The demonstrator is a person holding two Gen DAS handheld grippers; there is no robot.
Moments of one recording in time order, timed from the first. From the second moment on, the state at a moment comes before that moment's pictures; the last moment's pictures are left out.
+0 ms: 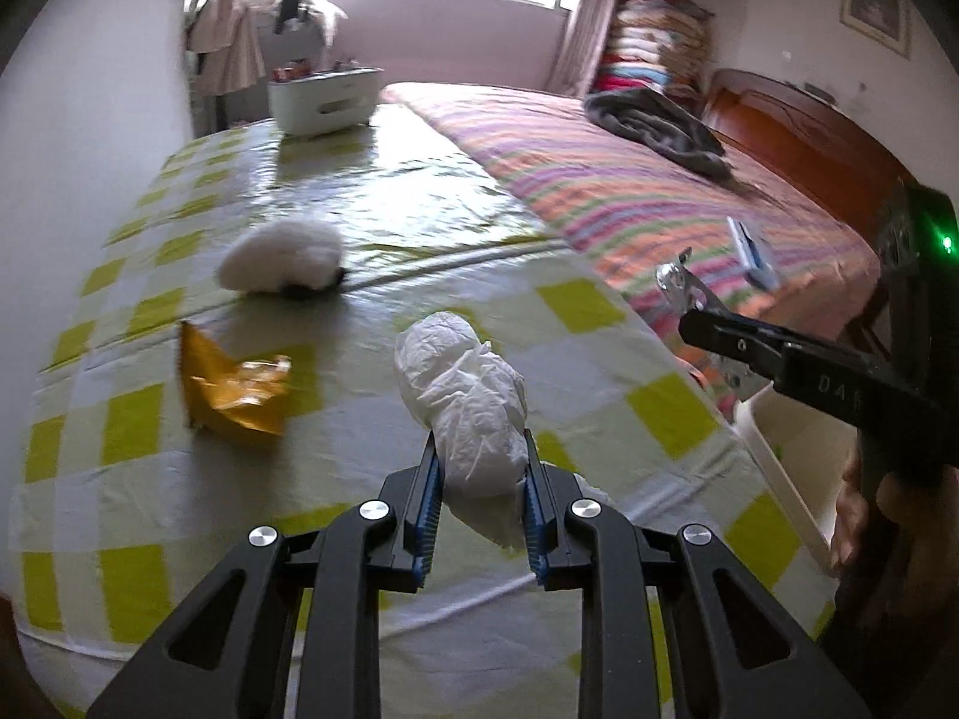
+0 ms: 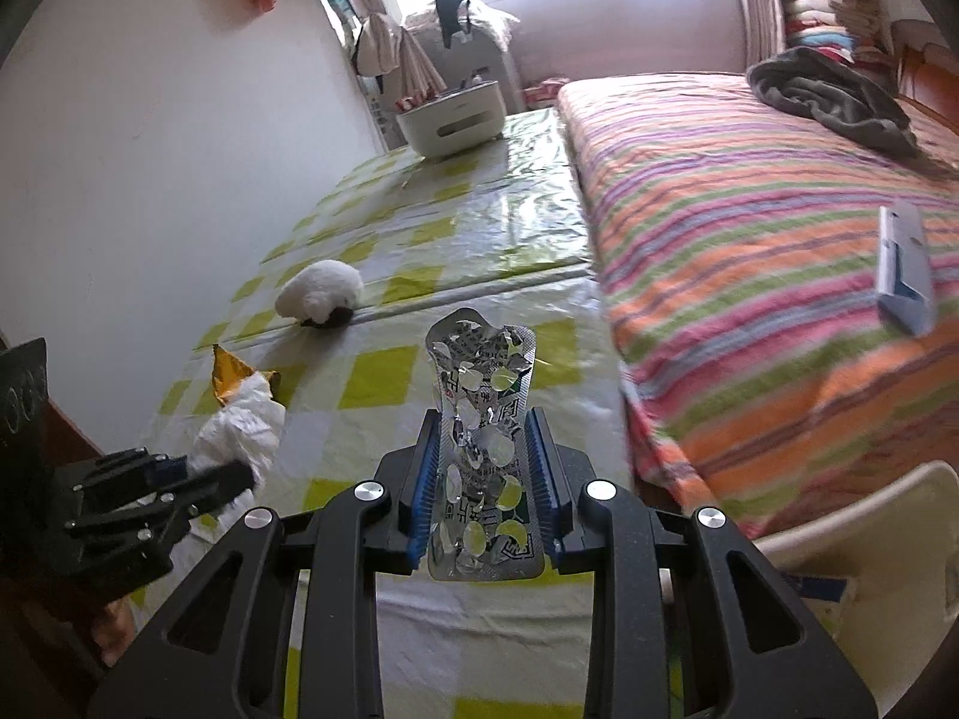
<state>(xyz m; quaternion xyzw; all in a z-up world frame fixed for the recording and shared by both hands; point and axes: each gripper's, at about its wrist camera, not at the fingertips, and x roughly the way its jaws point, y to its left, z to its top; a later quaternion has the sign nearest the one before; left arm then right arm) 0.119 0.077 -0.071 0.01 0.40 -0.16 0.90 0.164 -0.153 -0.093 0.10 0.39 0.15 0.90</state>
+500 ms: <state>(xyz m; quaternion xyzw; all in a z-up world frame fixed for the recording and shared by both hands) 0.087 0.003 -0.076 0.05 0.40 -0.24 0.88 0.114 -0.221 -0.090 0.14 0.36 0.10 0.92</state>
